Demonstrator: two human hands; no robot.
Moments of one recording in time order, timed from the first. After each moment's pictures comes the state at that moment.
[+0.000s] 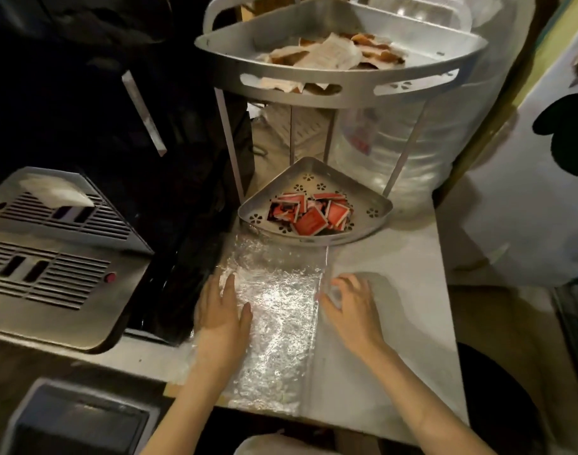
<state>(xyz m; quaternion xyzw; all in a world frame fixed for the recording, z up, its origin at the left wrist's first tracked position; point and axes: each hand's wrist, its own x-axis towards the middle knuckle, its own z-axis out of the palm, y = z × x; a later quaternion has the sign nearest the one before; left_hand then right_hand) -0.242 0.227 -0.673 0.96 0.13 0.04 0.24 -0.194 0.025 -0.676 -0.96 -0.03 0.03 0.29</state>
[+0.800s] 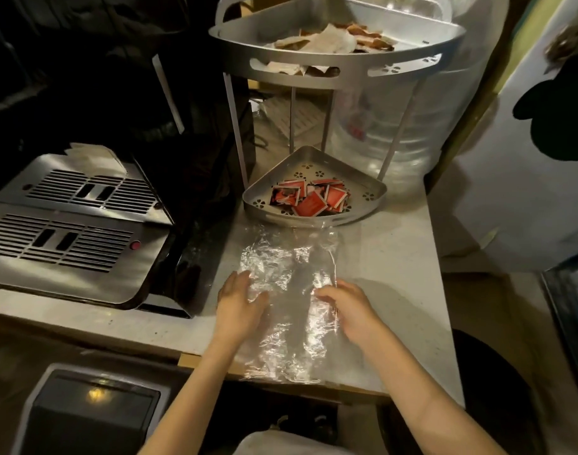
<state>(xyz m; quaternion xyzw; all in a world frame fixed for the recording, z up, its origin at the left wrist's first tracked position) -0.256 0.222 -0.667 0.91 0.16 -0.04 0.39 -0.230 0.041 -0.659 -0.65 0.21 0.23 0.69</state>
